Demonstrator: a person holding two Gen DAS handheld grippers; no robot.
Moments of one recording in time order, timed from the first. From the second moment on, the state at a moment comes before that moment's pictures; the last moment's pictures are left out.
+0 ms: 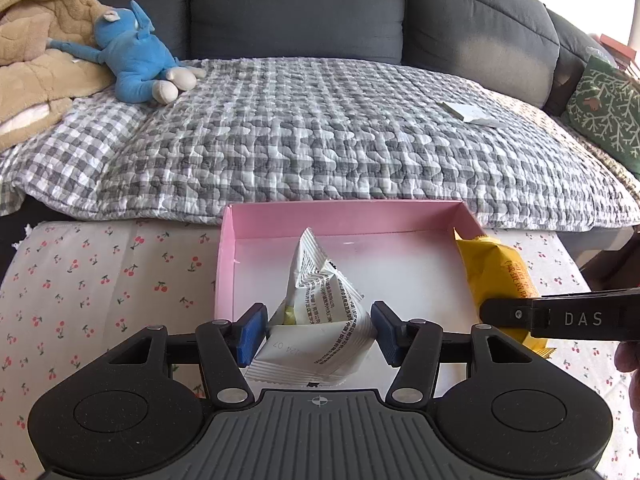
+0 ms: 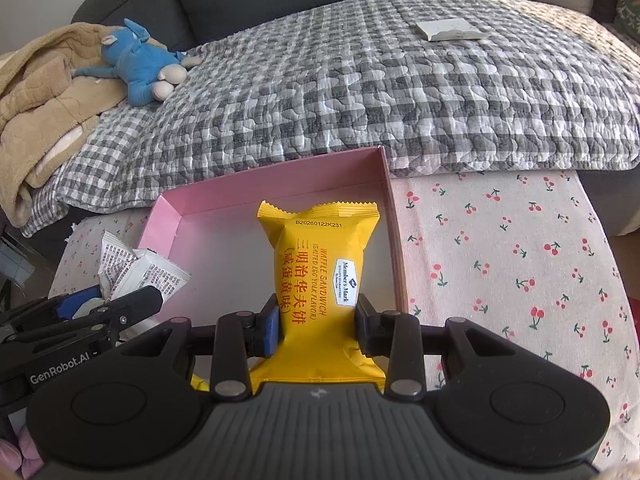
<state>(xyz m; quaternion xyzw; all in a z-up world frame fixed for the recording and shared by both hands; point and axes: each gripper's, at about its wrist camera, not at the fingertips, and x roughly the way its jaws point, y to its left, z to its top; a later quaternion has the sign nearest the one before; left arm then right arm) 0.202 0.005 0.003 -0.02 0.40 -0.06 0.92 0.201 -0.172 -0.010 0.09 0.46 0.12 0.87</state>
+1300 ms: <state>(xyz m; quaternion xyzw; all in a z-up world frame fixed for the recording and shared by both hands) 0.155 0.017 0.008 -0.02 0.38 -0.09 0.92 0.155 -0.178 0.025 0.06 0.43 0.12 0.89</state>
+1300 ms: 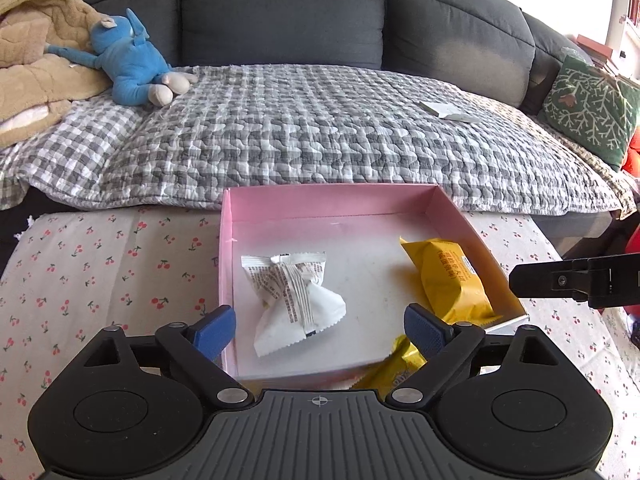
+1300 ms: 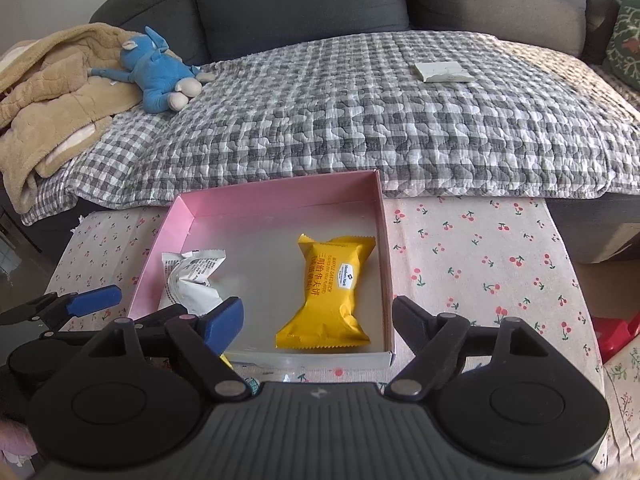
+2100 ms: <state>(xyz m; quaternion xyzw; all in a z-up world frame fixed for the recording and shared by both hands) 0.069 0.038 -0.002 -0.02 0.41 -0.09 0.91 0.083 -0.184 0.004 0.09 0.44 0.13 0.89</state>
